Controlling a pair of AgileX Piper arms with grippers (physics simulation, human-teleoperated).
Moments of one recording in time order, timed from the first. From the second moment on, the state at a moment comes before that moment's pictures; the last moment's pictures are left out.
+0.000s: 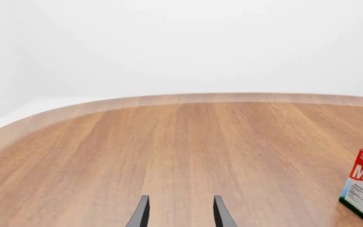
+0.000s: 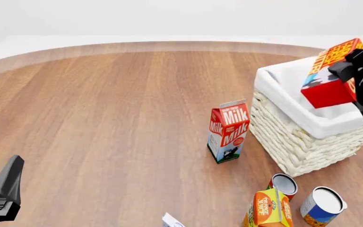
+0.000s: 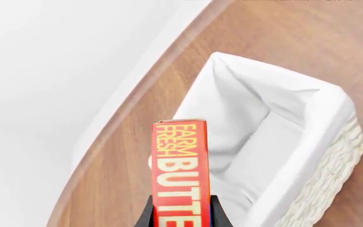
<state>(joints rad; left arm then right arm) 0.00 0.00 0.00 0.00 0.00 -0.02 0.98 -0.74 0.22 0.85</state>
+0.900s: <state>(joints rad) 0.00 0.00 0.00 0.00 0.00 -0.03 1.00 -0.71 0.18 0.86</state>
